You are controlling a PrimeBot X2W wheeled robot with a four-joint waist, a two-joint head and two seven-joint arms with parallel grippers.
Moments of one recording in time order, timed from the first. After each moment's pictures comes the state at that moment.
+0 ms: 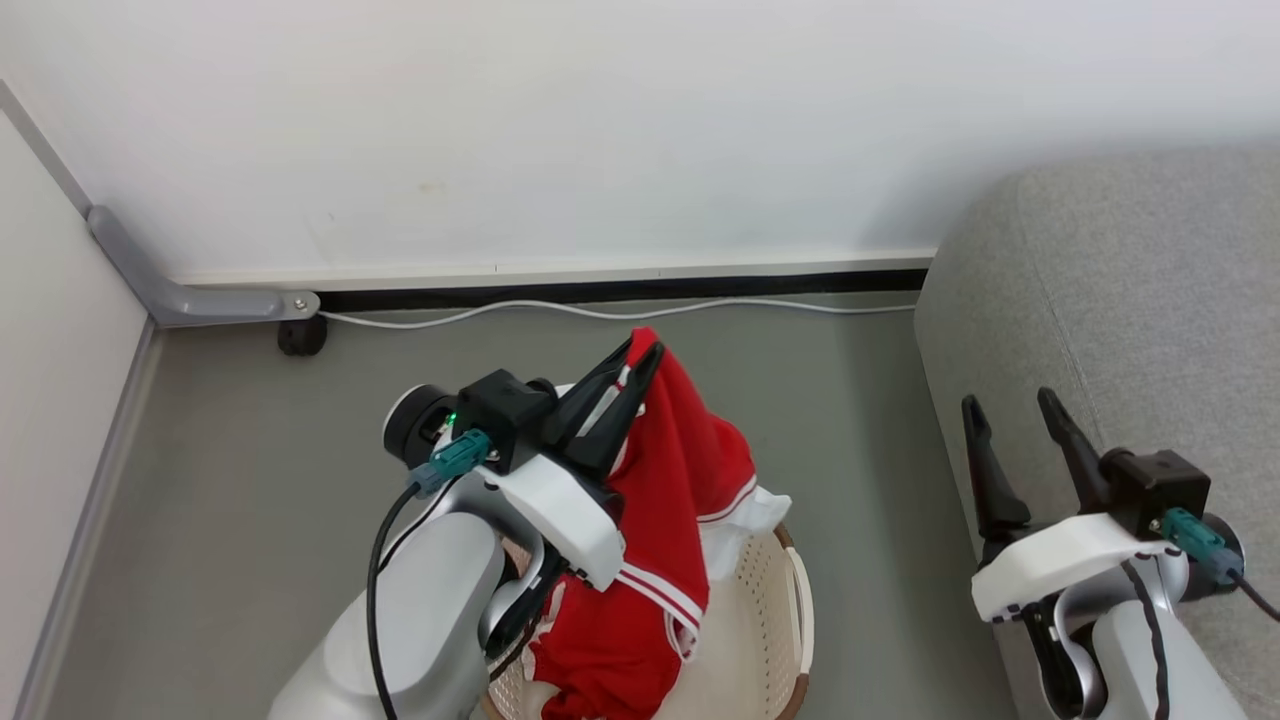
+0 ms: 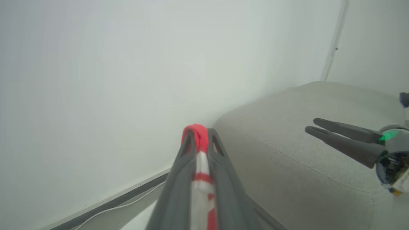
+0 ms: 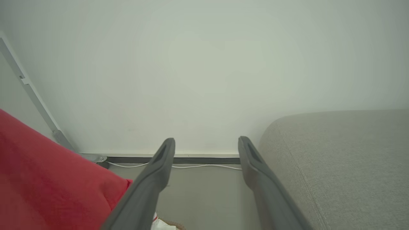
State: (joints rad) left arm -0.54 0.09 -0.64 0.50 -0.46 -0.13 -0.25; right arm -0.30 -0.08 0.10 0.48 0.21 0.13 -0.26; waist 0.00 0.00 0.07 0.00
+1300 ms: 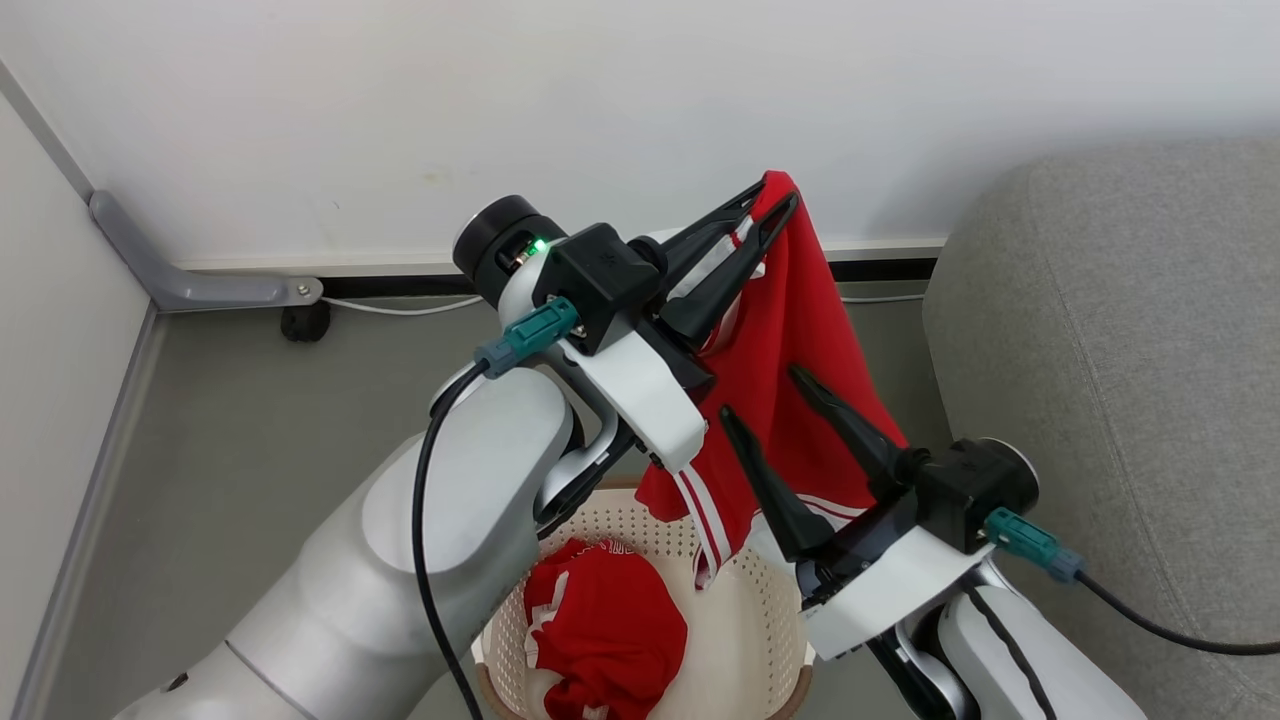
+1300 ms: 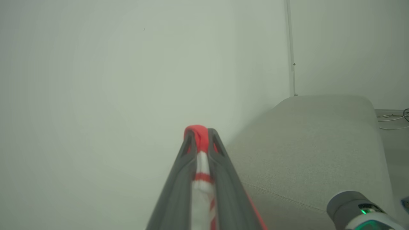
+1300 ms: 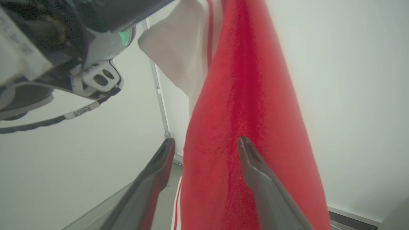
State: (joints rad) left arm -0.83 0.08 -0.80 0.43 -0.48 -0.13 -0.26; right arm -0.37 -0.13 0.56 0.25 0.37 0.13 -0.26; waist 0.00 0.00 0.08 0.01
